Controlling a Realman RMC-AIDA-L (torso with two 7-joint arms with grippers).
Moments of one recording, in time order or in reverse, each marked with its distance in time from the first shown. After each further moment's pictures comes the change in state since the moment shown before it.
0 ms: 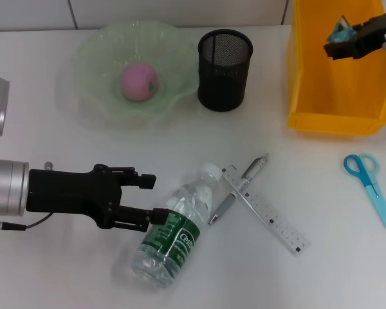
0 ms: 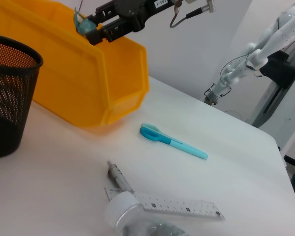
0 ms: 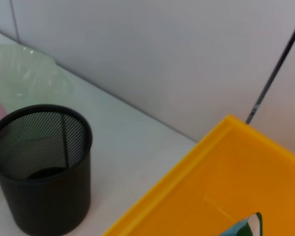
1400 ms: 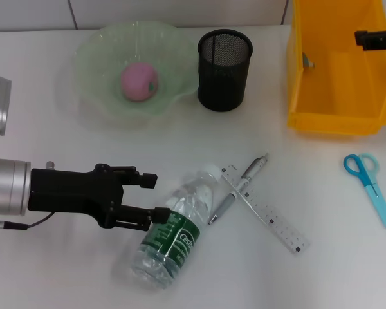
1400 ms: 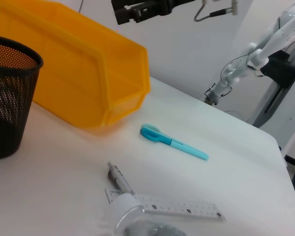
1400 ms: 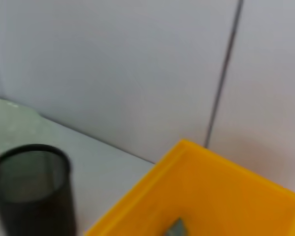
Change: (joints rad) left arm -0.002 -0.004 0.000 0.000 0.000 -0.006 0.001; right arm -0.225 -0.002 -0.001 -0.252 0.218 -0.044 -0.011
